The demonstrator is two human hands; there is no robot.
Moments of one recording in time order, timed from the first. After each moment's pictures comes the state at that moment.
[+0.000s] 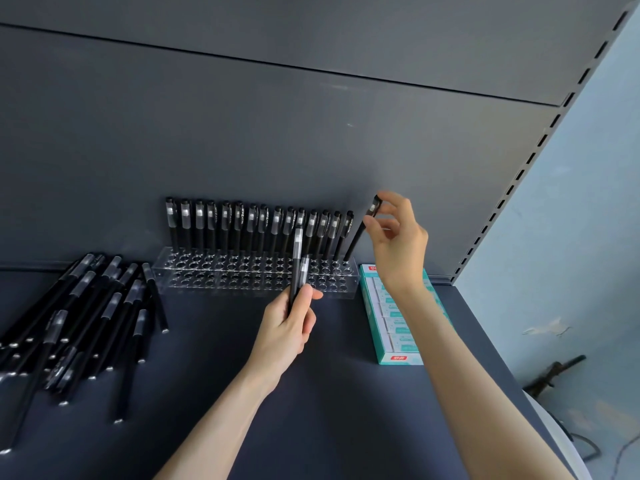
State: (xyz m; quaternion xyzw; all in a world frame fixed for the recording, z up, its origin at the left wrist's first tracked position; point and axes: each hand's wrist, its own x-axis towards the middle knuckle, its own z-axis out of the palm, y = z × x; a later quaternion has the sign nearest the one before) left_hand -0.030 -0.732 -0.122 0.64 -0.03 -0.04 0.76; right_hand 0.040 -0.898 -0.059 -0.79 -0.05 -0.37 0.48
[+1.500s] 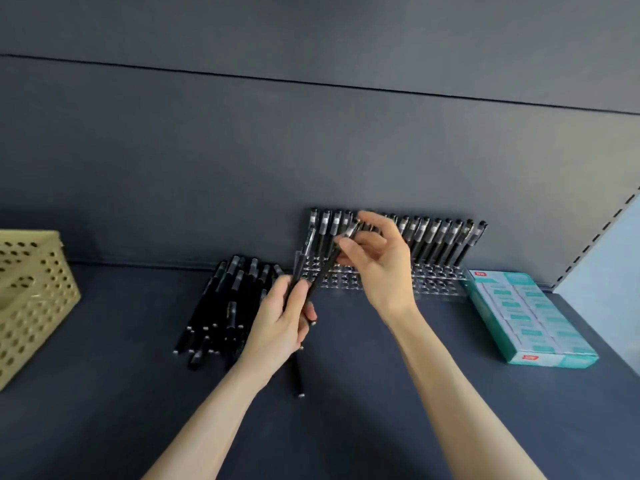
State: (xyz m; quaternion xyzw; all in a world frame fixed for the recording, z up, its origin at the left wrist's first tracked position) left_hand -0.049 -0.541 -0.097 0.70 -0.04 0.00 0.72; right_hand -0.006 -0.688 -0.049 -0.70 -0.09 -0.19 0.68
